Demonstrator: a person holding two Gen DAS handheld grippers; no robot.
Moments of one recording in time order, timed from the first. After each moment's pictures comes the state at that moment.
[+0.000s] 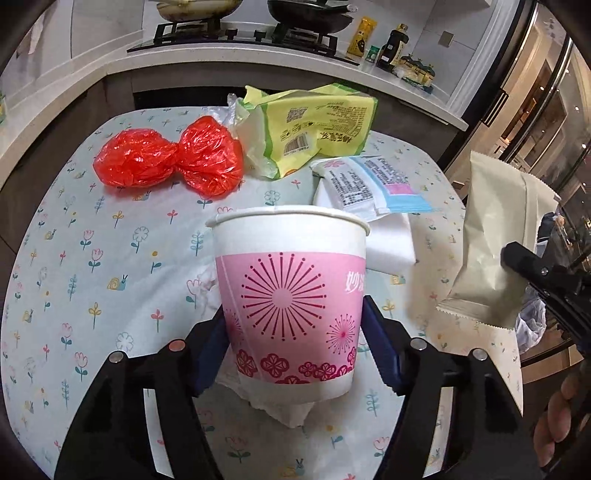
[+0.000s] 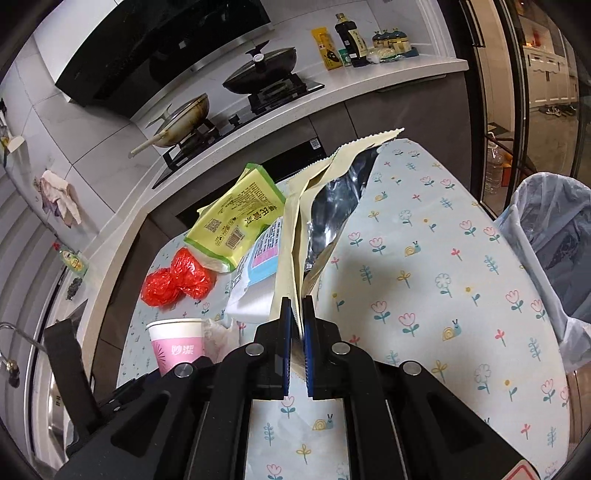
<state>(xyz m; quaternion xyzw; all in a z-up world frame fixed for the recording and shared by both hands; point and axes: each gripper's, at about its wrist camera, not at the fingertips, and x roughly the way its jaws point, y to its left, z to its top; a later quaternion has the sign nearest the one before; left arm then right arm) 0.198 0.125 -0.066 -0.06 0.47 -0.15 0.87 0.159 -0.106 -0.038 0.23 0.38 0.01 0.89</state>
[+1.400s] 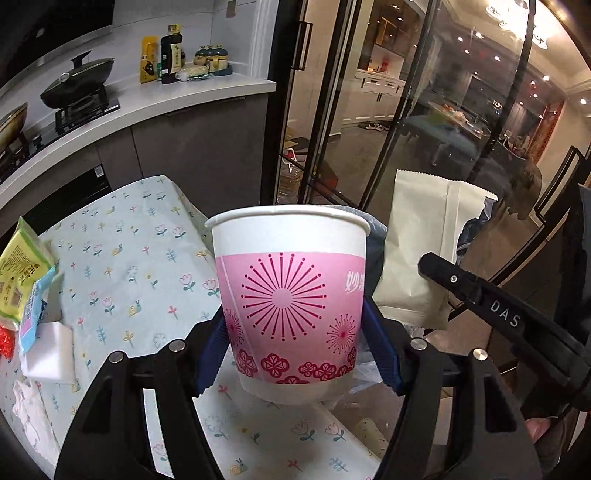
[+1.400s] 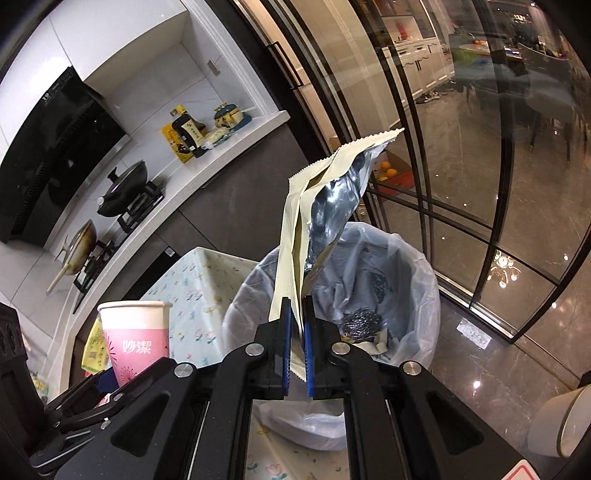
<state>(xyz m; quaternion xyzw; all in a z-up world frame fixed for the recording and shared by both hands) 0.152 -0.215 -0.015 0.10 0.41 -0.38 0.82 0.050 -0.392 -0.040 0.32 0.31 -0.20 0.87</state>
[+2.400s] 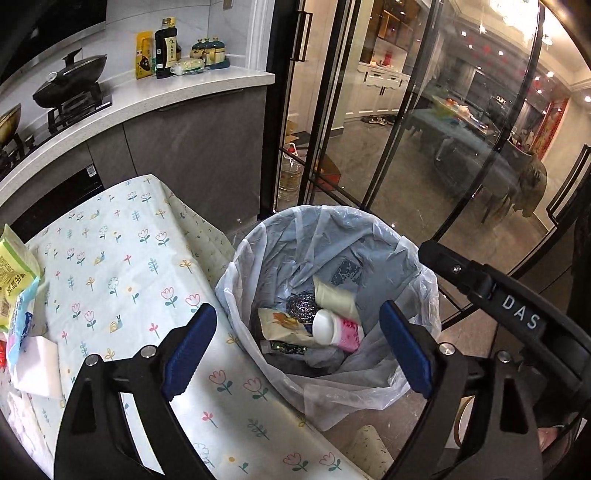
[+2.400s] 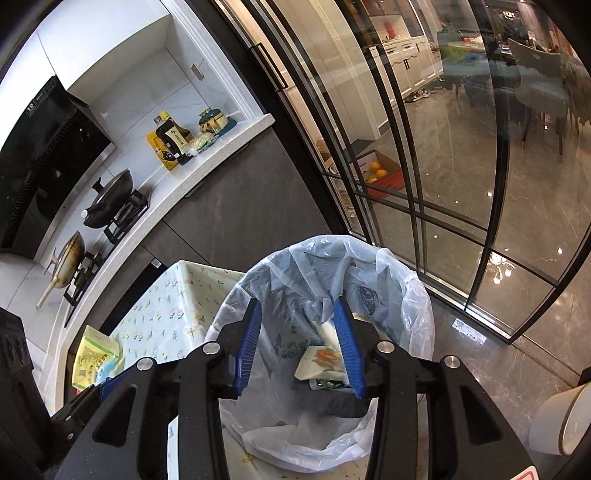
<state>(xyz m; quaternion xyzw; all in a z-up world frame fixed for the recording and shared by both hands) 0.159 -0.241 -0.021 0.10 0.42 -0.37 0.82 0.064 -0.406 -0.045 0.33 0.30 -0.22 0.87</state>
